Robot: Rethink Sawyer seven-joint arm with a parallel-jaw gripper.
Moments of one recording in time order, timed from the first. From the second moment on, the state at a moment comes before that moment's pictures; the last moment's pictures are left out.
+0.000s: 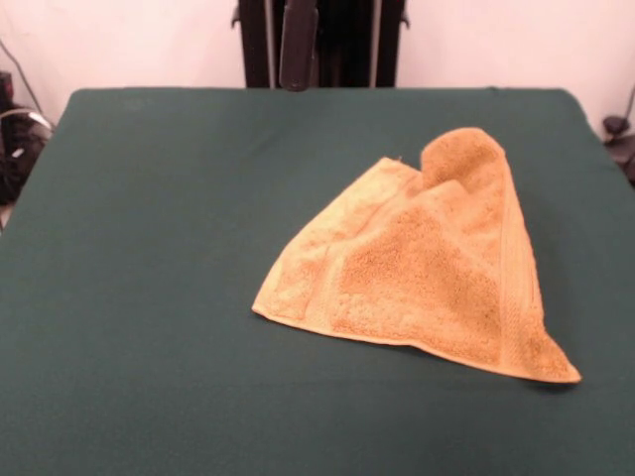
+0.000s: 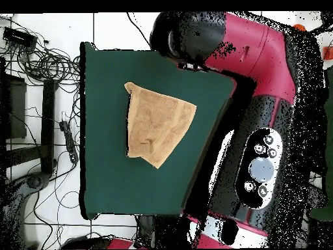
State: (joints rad) arm -0.06 -0.45 -0.34 0.79 0.24 1.10 3.08
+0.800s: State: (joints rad) arm 0.01 -0.45 -0.46 0.94 0.37 0.99 3.39
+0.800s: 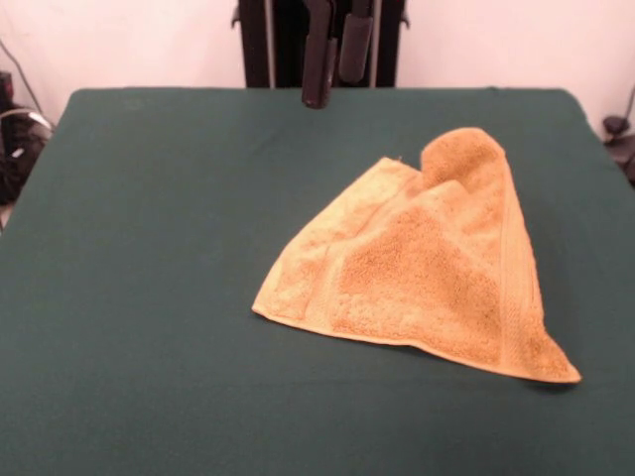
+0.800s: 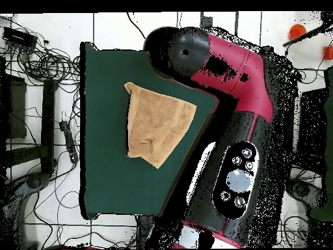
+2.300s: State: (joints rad) arm 0.04 -0.39 -0.62 0.98 0.57 0.99 3.67
